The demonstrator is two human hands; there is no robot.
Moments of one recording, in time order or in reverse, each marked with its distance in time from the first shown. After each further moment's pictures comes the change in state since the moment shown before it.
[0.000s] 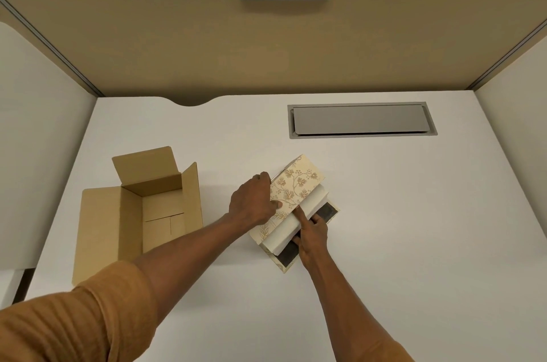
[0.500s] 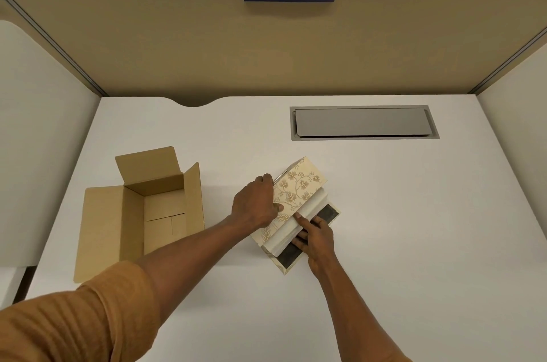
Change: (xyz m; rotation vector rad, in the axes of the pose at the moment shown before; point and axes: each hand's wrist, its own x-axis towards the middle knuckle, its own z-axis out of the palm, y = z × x) left_hand -0.005 0.005 -0.002 0.036 0.010 0.018; right_hand 0.000 -0.004 -0.019 -0.087 -0.072 0.034
